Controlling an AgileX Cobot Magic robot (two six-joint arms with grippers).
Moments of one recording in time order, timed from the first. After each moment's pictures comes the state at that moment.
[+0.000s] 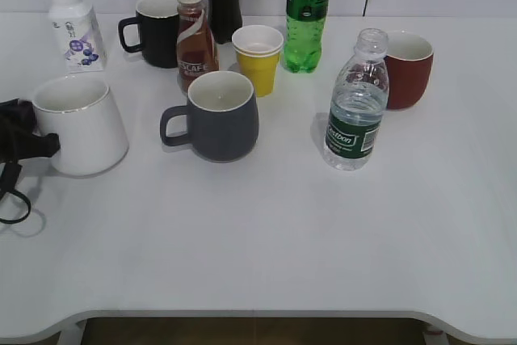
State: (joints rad) left arm -0.05 1.87 -0.41 0.12 -1.18 0.00; right arm 0.25 -0.01 -0.51 -0.10 1.02 0.10
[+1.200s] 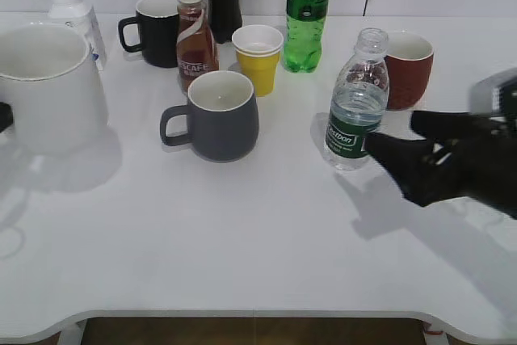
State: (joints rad) left arm -0.06 1.29 -0.31 0.30 -0.86 0.00; right arm 0.25 1.46 -0.27 -0.49 -0.90 0.34
